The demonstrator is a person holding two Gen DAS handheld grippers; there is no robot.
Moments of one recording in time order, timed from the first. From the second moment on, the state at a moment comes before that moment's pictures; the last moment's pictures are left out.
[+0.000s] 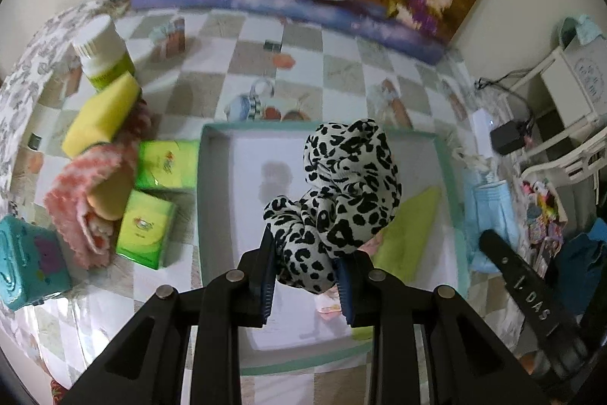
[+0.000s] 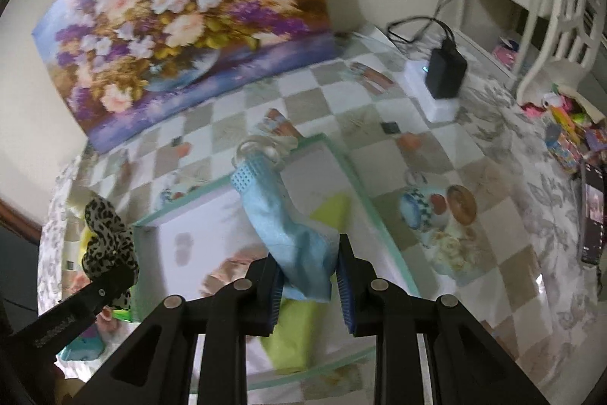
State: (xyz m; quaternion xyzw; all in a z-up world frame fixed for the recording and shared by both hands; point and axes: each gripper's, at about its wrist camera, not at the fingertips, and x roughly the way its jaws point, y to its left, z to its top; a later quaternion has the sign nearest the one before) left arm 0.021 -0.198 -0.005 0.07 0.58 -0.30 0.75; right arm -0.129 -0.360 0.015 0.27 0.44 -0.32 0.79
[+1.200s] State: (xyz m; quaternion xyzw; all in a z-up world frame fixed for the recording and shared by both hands) left arm 0.017 -0.202 -0.057 0.12 0.62 -0.25 0.73; right arm -0.126 -0.362 -0.061 0.27 0.57 -0.35 0.70
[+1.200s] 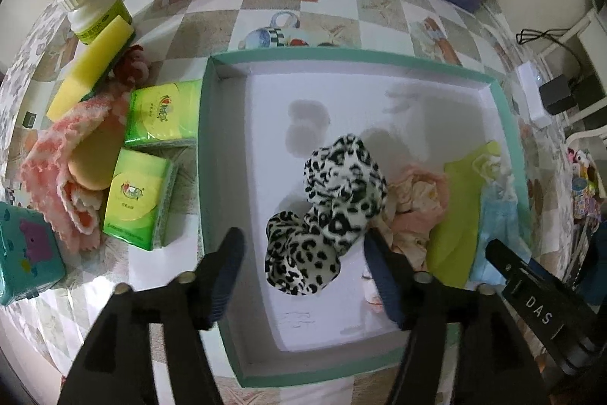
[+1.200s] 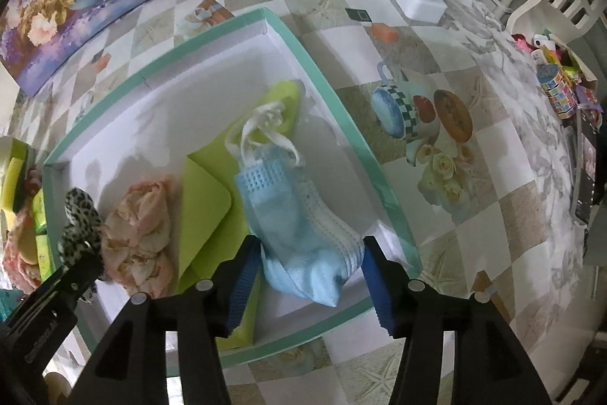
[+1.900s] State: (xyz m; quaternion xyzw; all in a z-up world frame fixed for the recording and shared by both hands) left arm 0.019 -0.188 -0.039 0.09 0.62 -0.27 0.73; right arm -0.121 -0.353 -0.027 0.24 0.53 -0.34 0.74
